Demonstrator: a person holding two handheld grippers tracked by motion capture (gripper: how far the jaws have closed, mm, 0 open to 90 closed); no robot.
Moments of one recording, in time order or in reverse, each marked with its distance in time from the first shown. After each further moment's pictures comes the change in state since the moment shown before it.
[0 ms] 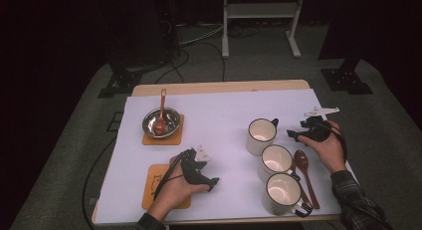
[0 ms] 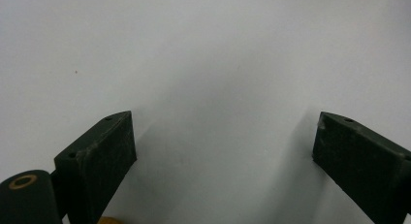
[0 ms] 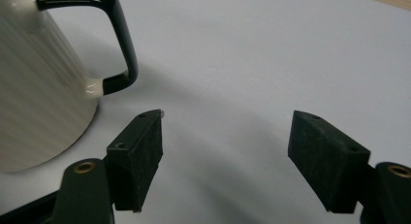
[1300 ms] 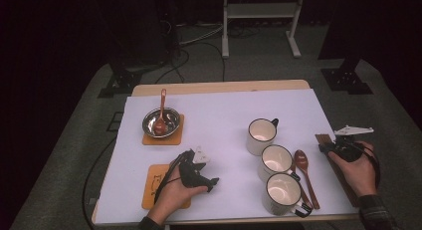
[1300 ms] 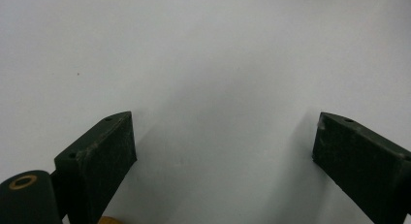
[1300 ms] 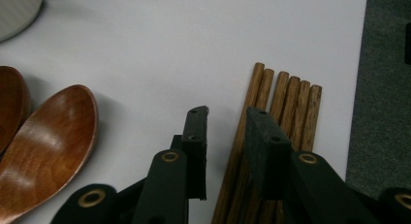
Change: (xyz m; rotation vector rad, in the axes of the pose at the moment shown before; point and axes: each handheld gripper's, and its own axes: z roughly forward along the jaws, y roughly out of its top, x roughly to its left) left arm -0.001 -0.004 0.000 -0.037 0.004 -0.005; right arm -0.021 -0.066 -0.062 0.083 -0.123 0.083
